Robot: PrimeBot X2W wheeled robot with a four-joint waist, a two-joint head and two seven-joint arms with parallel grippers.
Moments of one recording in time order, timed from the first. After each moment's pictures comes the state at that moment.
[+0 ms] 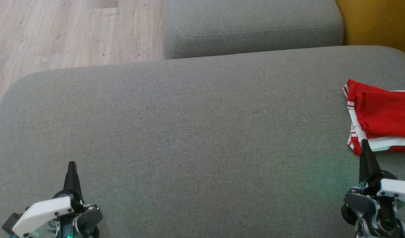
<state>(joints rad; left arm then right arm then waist) -0.06 0.05 0.07 0.27 -1.62 -0.12 0.11 -0.05 -0.05 -0.13 0.28 1.62 0.13 0.11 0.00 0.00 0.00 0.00</state>
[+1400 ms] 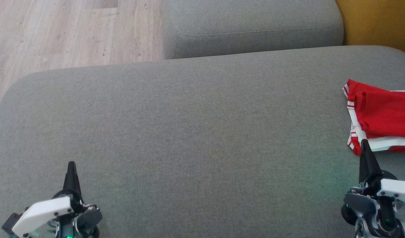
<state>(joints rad) -0.06 0.05 0.08 0.27 -1.62 -0.12 0.11 -0.05 -0.05 -0.13 0.28 1.62 0.13 0.11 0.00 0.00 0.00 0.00</state>
